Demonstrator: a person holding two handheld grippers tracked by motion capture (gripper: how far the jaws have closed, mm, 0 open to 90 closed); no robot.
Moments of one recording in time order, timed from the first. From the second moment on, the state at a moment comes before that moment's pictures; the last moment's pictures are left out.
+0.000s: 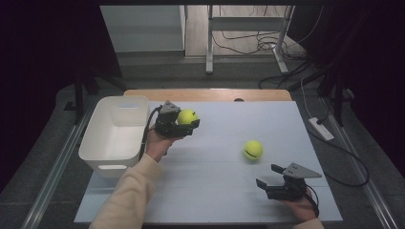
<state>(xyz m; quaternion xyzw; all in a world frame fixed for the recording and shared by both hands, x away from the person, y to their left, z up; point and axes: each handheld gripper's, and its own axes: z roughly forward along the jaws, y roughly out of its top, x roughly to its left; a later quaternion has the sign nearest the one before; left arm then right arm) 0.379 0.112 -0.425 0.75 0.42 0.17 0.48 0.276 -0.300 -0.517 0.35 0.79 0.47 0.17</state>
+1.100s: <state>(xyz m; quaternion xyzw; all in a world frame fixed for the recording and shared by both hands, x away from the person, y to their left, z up) 0.364 0.133 -0.383 0.73 0.41 0.18 0.52 0.276 -0.299 -0.517 0.35 0.79 0.47 0.17</state>
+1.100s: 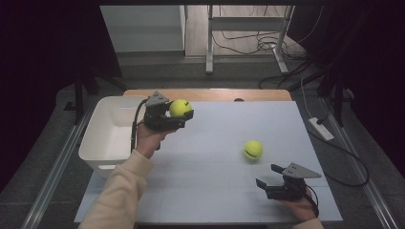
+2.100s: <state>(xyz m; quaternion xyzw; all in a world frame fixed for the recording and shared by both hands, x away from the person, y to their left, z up) 0.358 0.168 -0.364 0.71 0.43 0.19 0.53 0.276 -0.298 -0.516 0.35 0.79 0.47 0.18</state>
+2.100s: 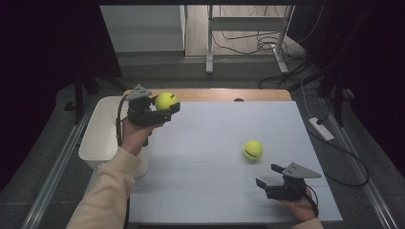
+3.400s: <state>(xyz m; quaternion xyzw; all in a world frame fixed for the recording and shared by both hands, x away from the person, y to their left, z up) 0.360 0.235 -0.368 0.68 0.49 0.23 0.49 0.275 -0.297 -0.516 0.35 0.79 0.47 0.18</state>
